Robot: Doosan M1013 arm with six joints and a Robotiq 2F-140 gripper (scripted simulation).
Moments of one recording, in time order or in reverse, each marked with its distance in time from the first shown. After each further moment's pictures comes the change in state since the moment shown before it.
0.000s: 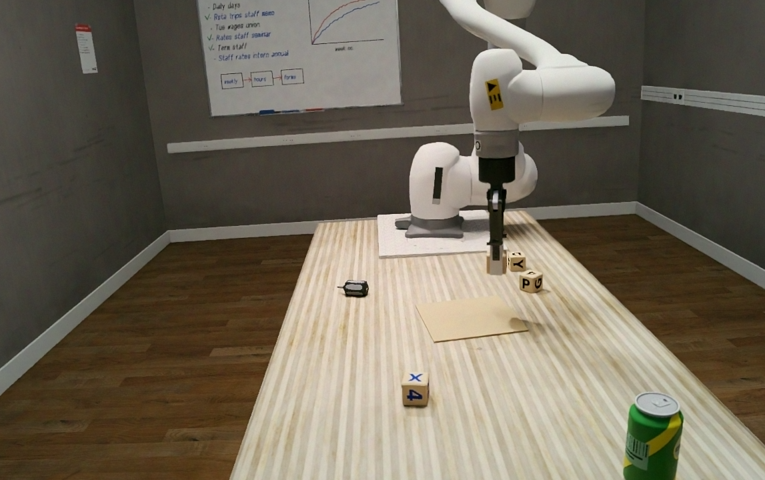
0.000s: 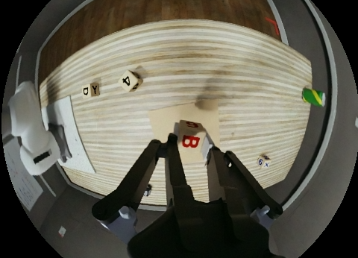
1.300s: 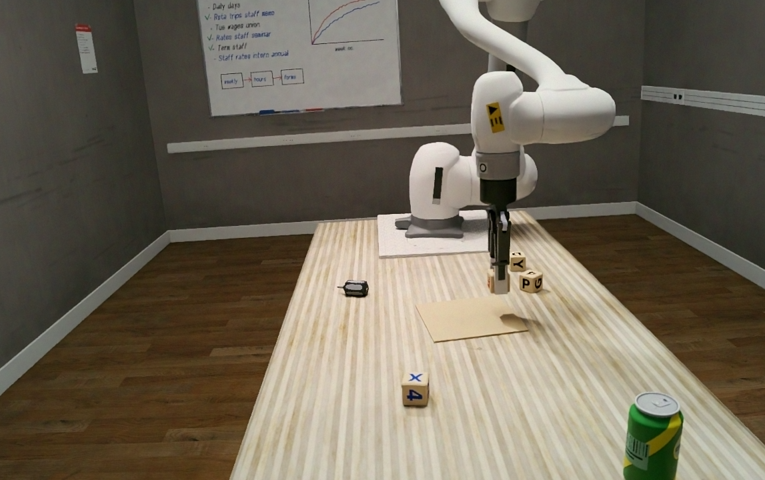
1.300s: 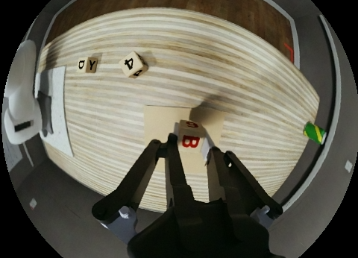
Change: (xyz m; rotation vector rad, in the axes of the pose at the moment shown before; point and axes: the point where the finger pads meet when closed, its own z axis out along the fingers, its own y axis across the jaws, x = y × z) arm 0.004 0.000 0.043 0.002 0.006 -0.259
